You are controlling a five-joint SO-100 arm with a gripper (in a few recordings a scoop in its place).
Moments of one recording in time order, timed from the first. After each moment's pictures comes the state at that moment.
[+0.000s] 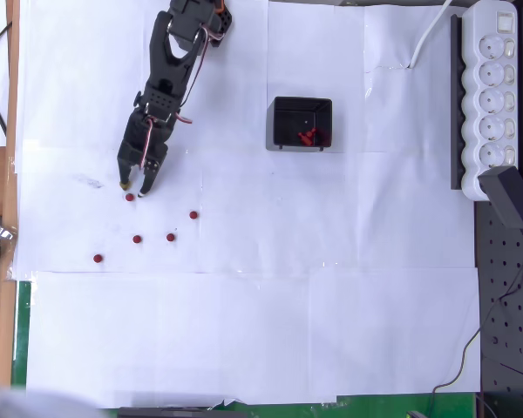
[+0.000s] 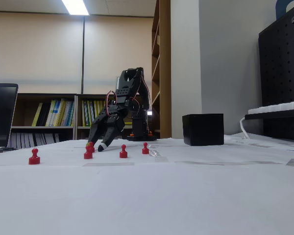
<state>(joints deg) 21.6 102.5 54.4 -12.8 -90.2</state>
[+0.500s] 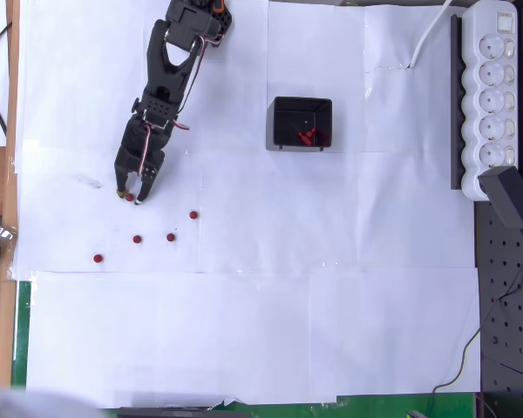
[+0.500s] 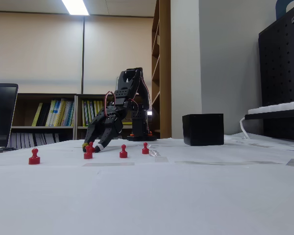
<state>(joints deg) 21.6 105.9 57.6 -15.0 -89.1</state>
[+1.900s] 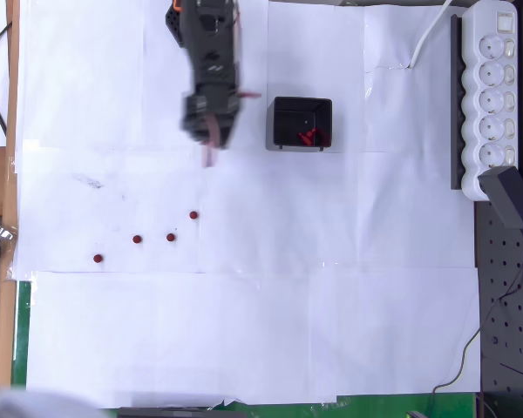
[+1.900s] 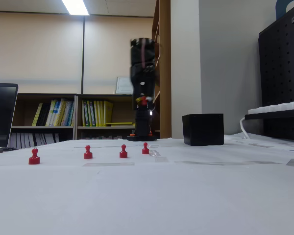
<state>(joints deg) -18.3 78.6 106.6 102.1 -118.7</state>
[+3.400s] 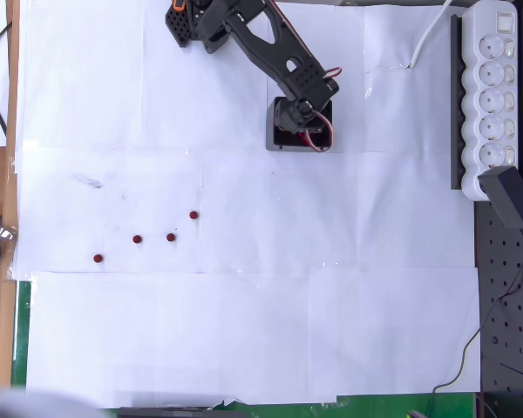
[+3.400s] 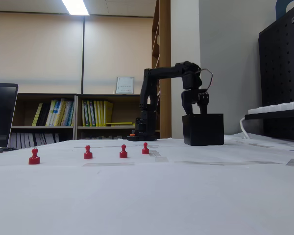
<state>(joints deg) -39.0 85.3 99.9 84.6 -132.1</state>
